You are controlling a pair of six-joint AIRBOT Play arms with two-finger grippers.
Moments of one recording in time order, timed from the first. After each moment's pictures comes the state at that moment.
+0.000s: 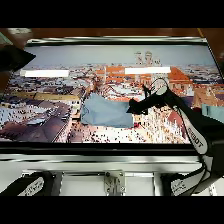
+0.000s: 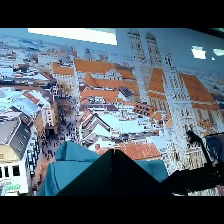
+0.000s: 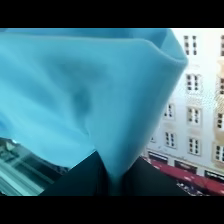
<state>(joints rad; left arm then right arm) 0.11 -1.05 1.47 0.88 -1.07 -1.42 0.13 -1.72 1.21 -0.75 1.06 1.40</state>
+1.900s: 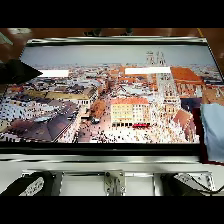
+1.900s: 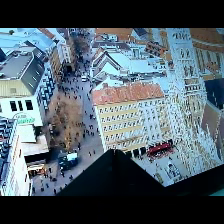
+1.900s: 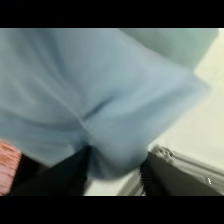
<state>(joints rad) 0.10 -1.03 1.47 0.88 -1.32 -1.45 -1.26 -1.21 1.02 -1.46 1.38 1.42</state>
